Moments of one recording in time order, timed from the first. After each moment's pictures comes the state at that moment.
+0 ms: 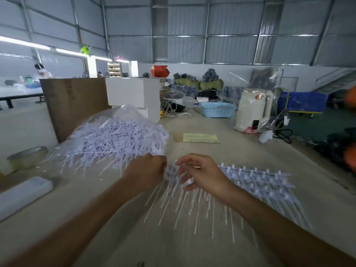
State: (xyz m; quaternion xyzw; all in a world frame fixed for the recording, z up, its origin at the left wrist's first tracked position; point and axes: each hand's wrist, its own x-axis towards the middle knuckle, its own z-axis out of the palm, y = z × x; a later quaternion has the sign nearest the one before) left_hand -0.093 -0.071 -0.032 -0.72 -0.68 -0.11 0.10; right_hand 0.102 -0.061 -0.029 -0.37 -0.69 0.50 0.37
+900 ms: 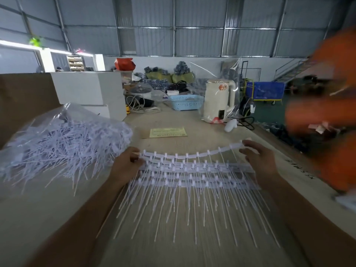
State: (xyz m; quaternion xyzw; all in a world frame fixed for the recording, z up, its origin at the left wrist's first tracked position) left_hand -0.062 0.035 -0.097 -0.58 -0.62 -0.48 -0.23; right_hand 0.328 0.020 -0.073 -0.57 -0.44 0.28 0.64
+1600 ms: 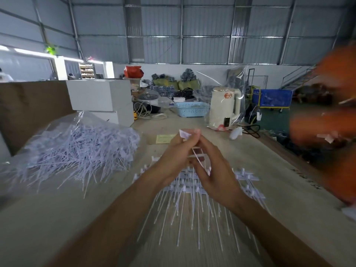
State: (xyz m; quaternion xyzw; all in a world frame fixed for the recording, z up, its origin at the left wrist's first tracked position) left_hand 0.064 -0.035 0.001 -0.58 -0.32 -0.52 -0.54; right_hand 0.205 -0.058 -0.036 -0.31 -0.80 0.06 0.51
